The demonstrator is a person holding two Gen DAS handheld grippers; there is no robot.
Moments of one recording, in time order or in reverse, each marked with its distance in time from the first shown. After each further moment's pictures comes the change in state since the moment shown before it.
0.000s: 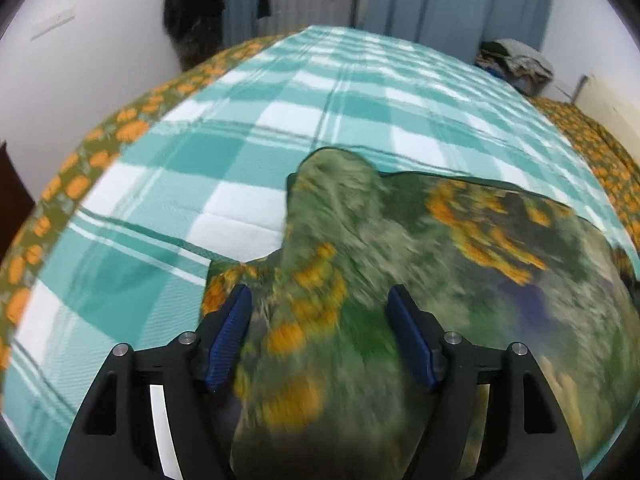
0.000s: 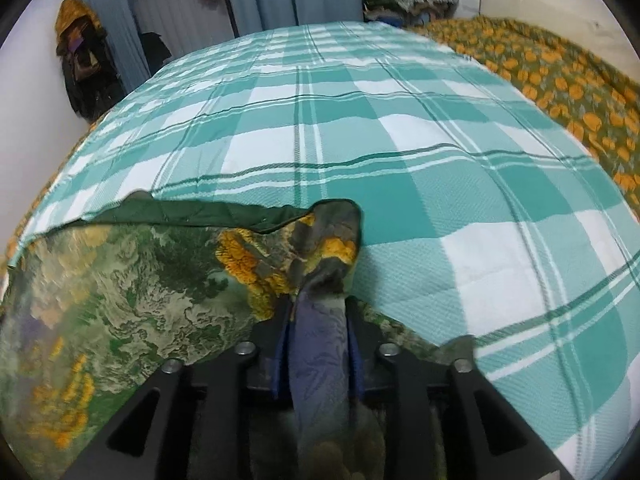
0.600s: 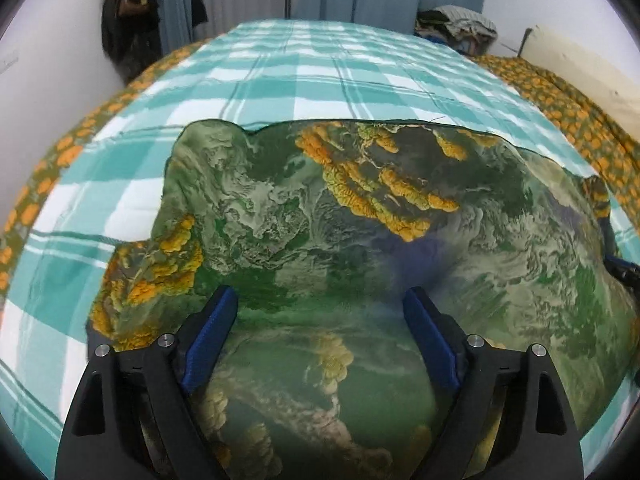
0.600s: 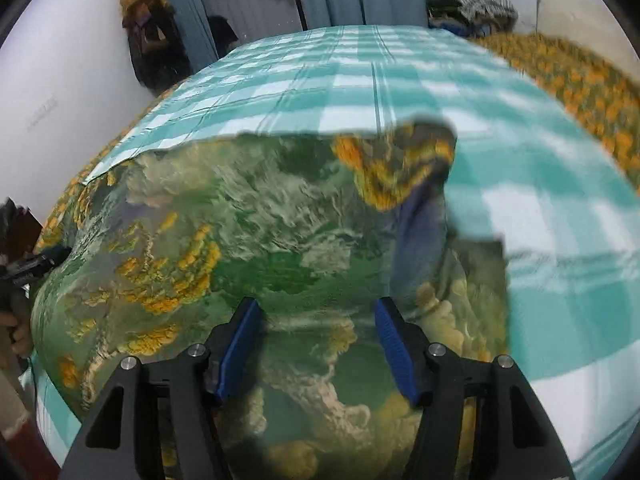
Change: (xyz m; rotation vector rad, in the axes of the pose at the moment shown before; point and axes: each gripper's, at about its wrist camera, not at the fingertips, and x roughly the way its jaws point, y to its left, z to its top) left arm 0.006 -0.068 -0.028 0.167 0.034 -0.092; right arm -0.040 0.023 -0.079 -0.137 -0.016 0.217
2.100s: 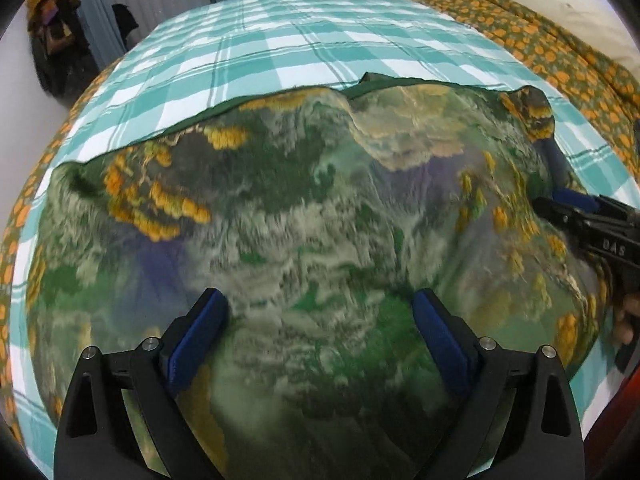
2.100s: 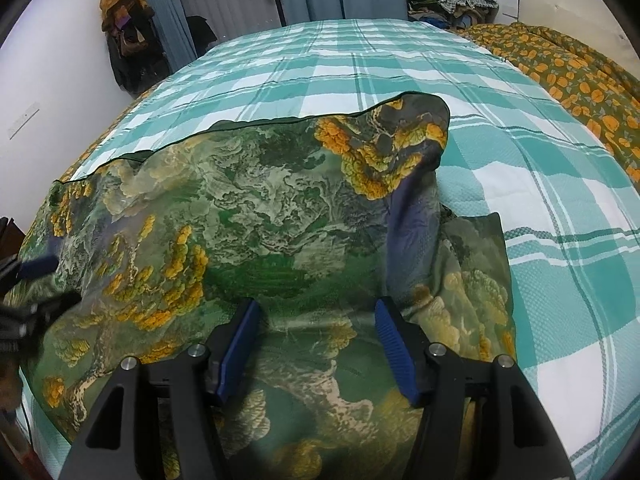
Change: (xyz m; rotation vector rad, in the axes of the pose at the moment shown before) left arm -0.002 -0.138 0.002 0.218 0.156 -0.047; right arm 0.007 0.009 0.002 0.025 0.042 -0.091
